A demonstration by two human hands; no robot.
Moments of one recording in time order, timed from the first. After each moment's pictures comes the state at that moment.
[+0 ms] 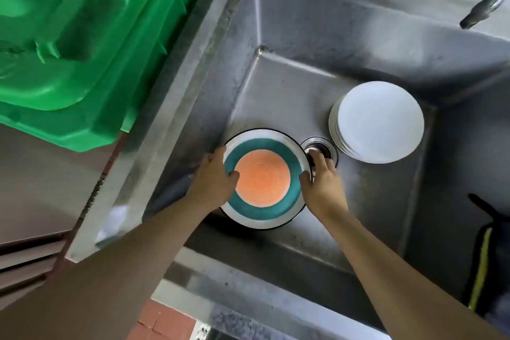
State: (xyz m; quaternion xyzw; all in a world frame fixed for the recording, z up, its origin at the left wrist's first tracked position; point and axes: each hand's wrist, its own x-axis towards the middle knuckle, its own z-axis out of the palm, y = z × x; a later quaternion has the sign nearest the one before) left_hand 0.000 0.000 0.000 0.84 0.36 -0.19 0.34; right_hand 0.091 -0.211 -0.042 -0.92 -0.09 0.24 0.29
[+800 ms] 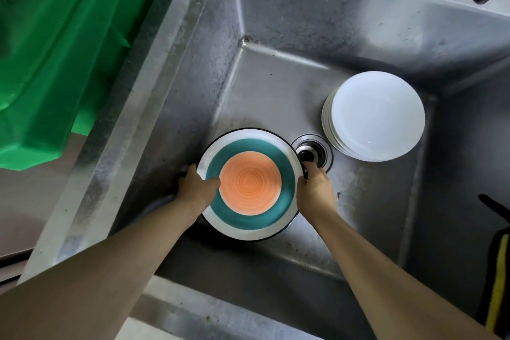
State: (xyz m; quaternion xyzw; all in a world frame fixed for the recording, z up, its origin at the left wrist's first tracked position) left_hand 0.002 0.008 -0.058 0.68 0.55 -0.20 0.44; right_hand 0.097 -0.208 -0.084 -0.91 0.03 0.31 0.28
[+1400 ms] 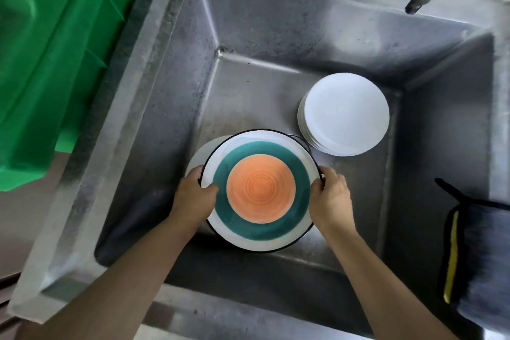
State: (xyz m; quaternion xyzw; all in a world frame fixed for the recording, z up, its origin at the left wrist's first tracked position) left_hand 0.008 -0.026 -0.024 0.74 0.46 -0.15 0.47; right_hand 0.091 -0.263 -0.025 -0.91 0.09 0.23 0.33
